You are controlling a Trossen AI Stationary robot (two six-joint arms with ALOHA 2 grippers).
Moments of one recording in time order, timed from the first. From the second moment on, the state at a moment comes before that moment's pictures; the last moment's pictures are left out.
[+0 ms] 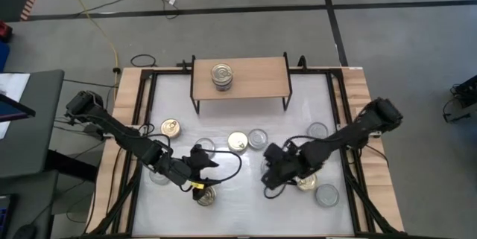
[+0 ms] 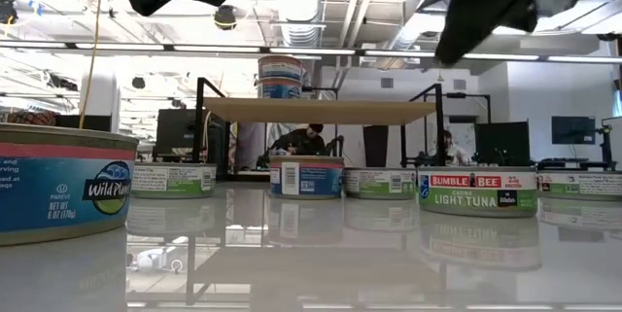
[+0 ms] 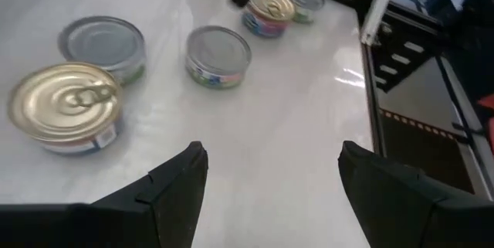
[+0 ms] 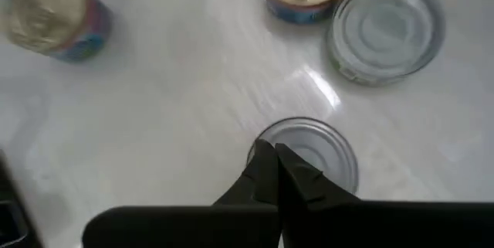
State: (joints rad) left arm -0.56 1.37 0.96 -0.15 -0.47 -0.67; right arm 0.48 1.62 1.27 -0.82 0.39 1.06
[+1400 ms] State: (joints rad) left arm -0.36 1.91 1.25 0.07 -0.48 -0.95; right arm 0.44 1.02 0.49 -0.30 0.36 1.05
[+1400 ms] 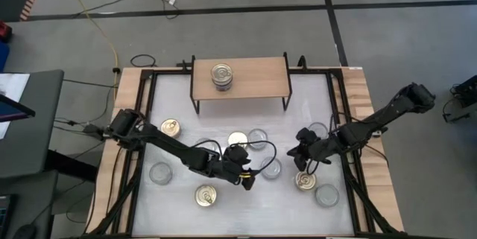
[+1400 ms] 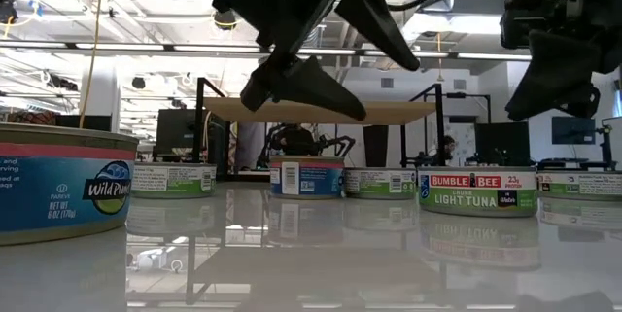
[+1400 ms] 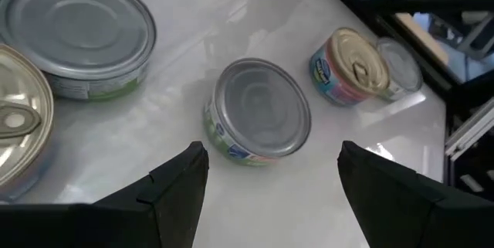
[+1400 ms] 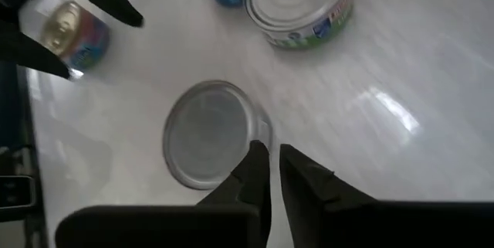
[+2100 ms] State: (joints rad) left arm -0.34 1.91 1.25 0.09 -0.48 -1.08; right arm 0.48 1.24 0.49 -0.12 0.35 1.16
